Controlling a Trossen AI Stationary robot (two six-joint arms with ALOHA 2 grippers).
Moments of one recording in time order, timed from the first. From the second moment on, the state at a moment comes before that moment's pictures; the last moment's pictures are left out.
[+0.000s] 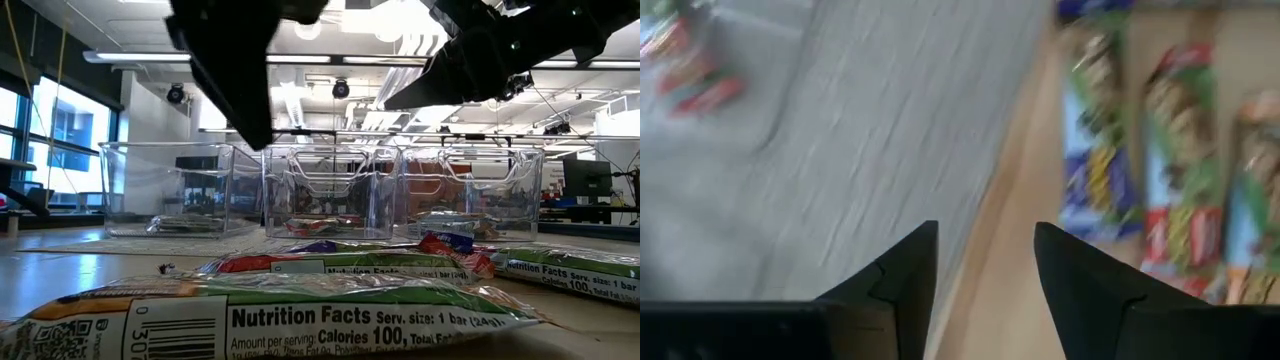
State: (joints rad) left arm -0.45 1.91 1.53 -0.89 -0.33 -0.71; right arm 0.16 1.30 0.56 0.38 0.41 -0.16
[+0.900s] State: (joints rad) left arm -0.41 2.12 1.53 -0.53 -0.14 -0.63; right arm 0.16 1.30 0.56 0.38 0.41 -0.16
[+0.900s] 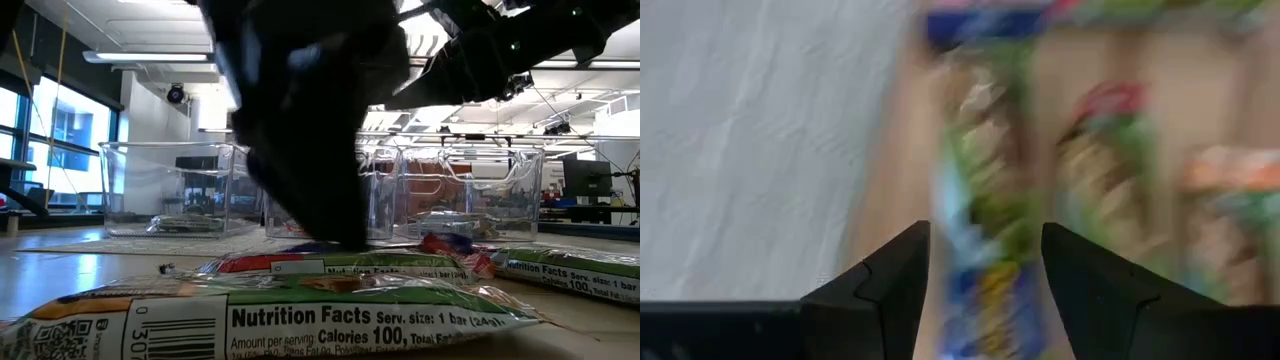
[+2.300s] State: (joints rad) left arm -0.41 1.92 1.77 -1.48 -0.48 -0.81; right arm 0.16 1.30 0.56 0.36 0.41 -0.16
